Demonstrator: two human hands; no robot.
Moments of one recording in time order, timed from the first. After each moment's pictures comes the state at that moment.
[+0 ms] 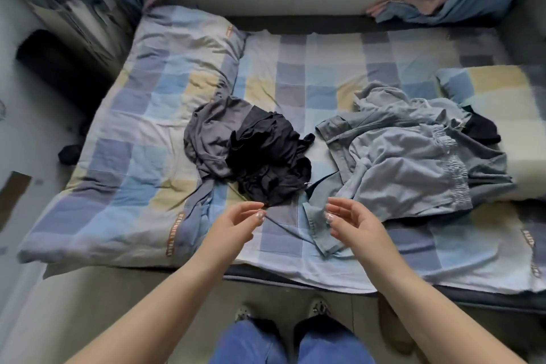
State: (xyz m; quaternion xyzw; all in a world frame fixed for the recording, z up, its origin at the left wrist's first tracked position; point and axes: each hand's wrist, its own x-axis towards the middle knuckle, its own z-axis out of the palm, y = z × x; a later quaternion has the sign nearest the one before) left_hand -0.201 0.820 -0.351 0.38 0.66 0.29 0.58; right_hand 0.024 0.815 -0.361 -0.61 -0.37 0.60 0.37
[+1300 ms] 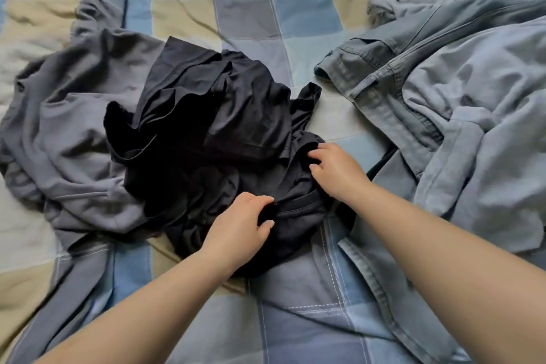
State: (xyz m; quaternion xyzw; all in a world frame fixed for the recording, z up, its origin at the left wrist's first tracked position) left_hand -0.224 1.088 -0.834 0.76 0.55 -0.02 0.34; right_hand -0.008 1.131 -0.842 -0.74 -0.59 0.32 0.05
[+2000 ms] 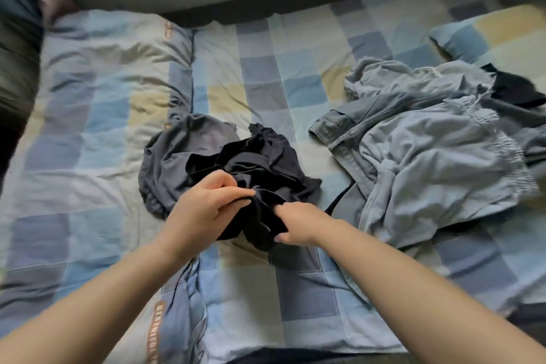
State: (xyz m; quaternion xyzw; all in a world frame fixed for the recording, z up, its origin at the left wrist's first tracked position) left_hand -0.274 1.070 -0.484 0.87 0.42 0.16 0.21; right_hand -0.075 1.054 -0.596 -0.53 -0.78 0.33 -0.09
